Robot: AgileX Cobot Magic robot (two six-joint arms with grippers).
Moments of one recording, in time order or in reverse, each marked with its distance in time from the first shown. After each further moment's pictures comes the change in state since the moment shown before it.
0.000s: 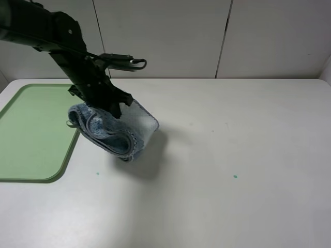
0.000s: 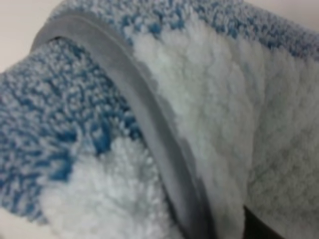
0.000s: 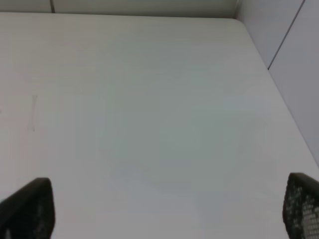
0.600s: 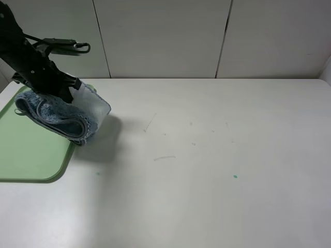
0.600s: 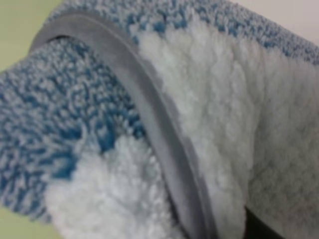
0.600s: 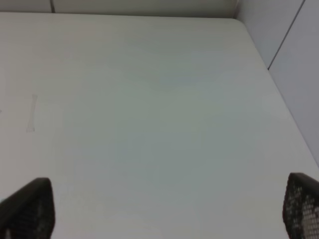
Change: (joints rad) left arm 0.303 -0.076 0.040 0.055 -0.036 0.098; right arm 0.000 0.000 0.000 0.000 0.000 0.000
